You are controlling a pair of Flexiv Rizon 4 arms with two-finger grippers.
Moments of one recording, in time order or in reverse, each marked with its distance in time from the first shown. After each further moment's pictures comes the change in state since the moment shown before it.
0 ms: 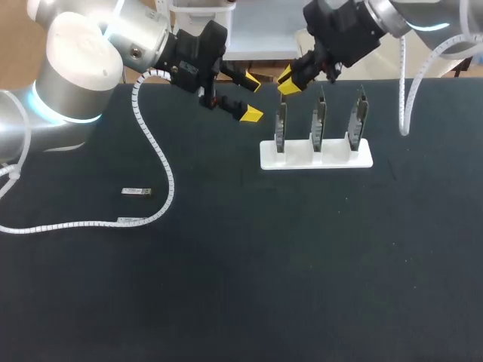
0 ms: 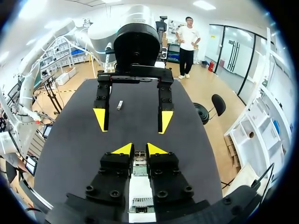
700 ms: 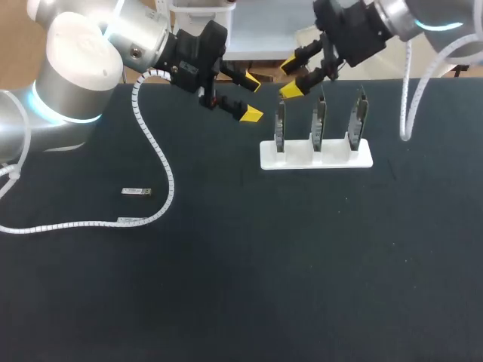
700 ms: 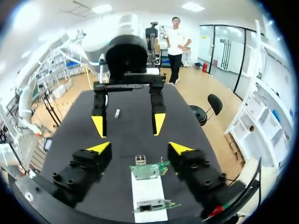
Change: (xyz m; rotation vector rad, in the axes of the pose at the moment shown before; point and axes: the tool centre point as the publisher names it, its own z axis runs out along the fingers) left arm 0.000 0.000 0.000 0.000 0.000 0.000; right arm -0.005 -0.003 -0.012 0.017 -0.102 0.102
